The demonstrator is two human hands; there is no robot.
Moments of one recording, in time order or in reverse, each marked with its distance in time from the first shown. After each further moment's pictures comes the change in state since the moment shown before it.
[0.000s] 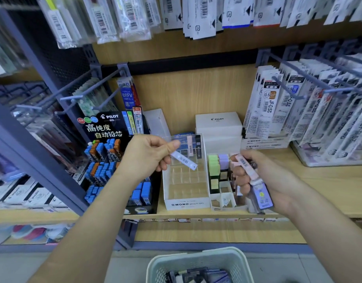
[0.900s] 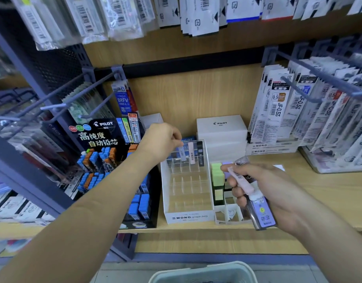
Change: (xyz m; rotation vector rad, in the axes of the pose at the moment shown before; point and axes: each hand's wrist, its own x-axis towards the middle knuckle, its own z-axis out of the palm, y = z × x) left_hand 0.099 -0.019 0.020 0.747 -0.034 0.254; right_hand 0.008 0.002 0.011 -0.033 -0.014 -0.055
